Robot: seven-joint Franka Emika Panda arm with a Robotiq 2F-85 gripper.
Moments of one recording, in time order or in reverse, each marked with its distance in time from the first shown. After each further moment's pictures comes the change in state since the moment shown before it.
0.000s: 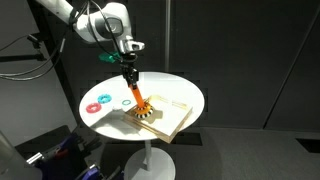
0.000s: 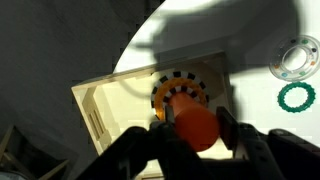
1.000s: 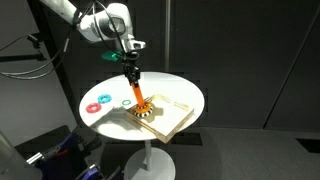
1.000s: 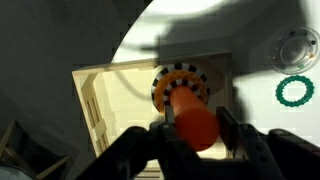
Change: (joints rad) arm 0.009 0.042 0.012 0.056 -0.021 -0.019 0.020
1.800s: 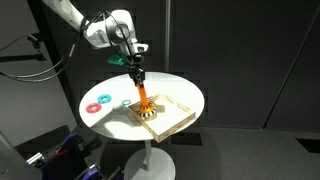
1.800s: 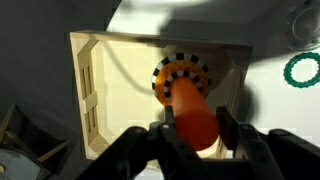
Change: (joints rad) arm -0.001 0.097 0.007 0.052 -0.064 0.100 0.044
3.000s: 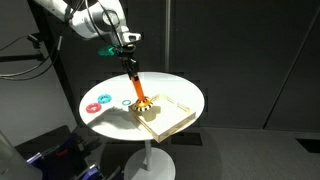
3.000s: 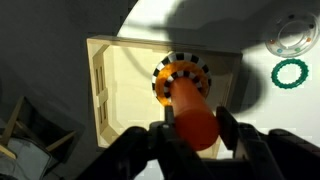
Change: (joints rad) arm -0.033 -0.155 0.060 -0.068 -0.005 -0.057 0.007
